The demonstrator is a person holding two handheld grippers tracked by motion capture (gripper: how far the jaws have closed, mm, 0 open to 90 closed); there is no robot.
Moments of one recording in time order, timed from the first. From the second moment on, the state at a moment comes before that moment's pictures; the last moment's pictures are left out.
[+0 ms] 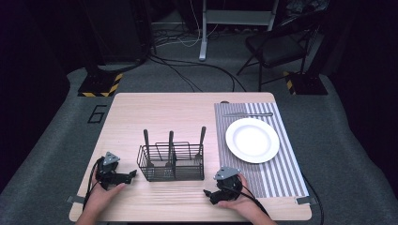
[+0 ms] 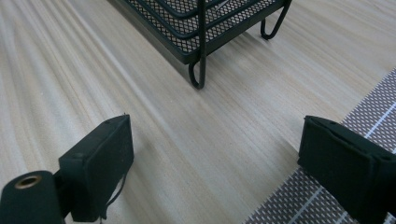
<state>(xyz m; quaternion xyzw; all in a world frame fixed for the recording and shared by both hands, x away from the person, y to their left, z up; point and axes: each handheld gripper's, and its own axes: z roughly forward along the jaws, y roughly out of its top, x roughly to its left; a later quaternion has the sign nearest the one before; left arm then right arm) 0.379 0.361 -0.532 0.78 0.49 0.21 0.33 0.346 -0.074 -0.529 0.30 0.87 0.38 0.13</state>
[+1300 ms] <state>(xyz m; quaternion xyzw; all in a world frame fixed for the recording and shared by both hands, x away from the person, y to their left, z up) 0.379 0.362 -0.532 0.78 0.49 0.21 0.33 0.337 -0.084 -0.503 0.32 0.85 0.40 0.10</state>
